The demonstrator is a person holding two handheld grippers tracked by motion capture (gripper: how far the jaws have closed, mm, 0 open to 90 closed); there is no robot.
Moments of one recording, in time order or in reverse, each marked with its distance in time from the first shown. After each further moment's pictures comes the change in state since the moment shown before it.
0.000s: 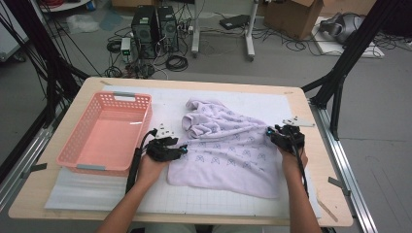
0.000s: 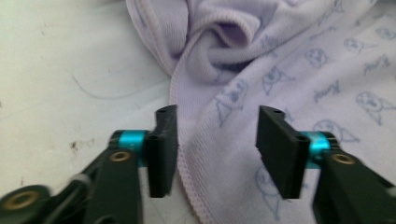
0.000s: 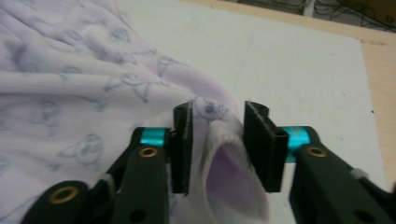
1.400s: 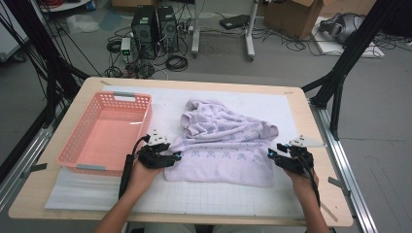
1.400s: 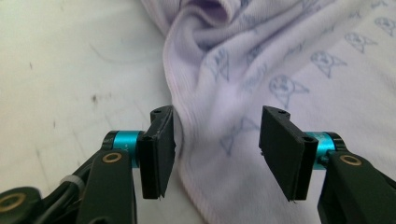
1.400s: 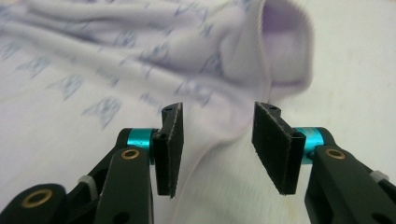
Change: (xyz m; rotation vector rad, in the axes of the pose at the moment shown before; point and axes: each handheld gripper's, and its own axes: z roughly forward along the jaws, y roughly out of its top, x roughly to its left) left arm -0.004 -0.017 -0.032 0.028 0.005 -0.001; right arm 0.011 -0.039 -0.052 0.058 0.181 -0.053
